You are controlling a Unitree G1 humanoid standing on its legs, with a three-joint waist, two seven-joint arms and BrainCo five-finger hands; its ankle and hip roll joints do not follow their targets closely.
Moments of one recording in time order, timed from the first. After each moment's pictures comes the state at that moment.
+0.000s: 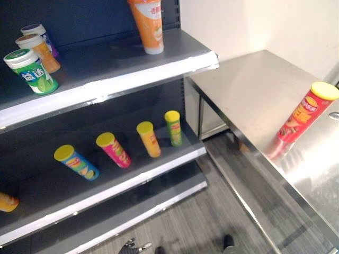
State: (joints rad) left arm 0.14 0.26 -0.11 1.07 -0.15 -0.12 0.04; right arm -0.14 -1.08 -0.19 0.30 0.24 -0.17 -0.08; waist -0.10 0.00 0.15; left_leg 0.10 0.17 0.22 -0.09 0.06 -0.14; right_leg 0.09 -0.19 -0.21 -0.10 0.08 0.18
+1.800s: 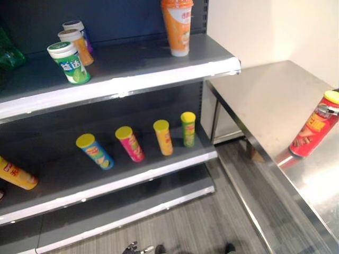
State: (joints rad) left arm 0.16 0.26 -0.15 1.07 -0.19 -0.12 0.04; right arm -0.43 -1.08 0.10 0.50 0.35 -0.14 -0.01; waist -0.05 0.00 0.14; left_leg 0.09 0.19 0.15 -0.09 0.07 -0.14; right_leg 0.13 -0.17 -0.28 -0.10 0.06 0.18
